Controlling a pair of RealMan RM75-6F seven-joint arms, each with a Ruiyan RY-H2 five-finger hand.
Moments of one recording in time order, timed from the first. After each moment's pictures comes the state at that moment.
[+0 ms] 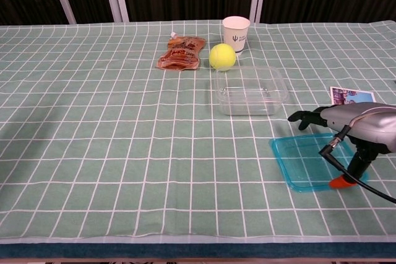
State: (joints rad) left arm -0.09 -1.16 -0.04 -1.68 1.46 1.48 0.21; right arm 0.59 -1.42 0.02 -1.78 -0.94 1.02 -0.62
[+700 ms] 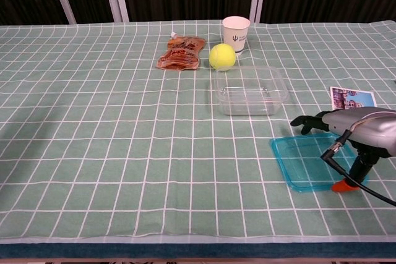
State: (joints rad) left arm -0.09 -1.16 -0.04 -1.68 1.46 1.48 0.20; right arm 0.60 -1.43 0.01 -1.76 -0.92 1.02 -0.62
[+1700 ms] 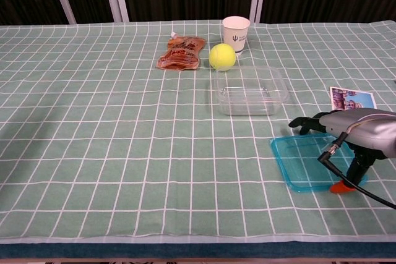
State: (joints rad) left arm -0.09 -1.16 -0.04 -1.68 1.46 1.48 0.20; right arm 0.62 -1.44 -0.01 -1.74 -0.90 1.02 -0.63
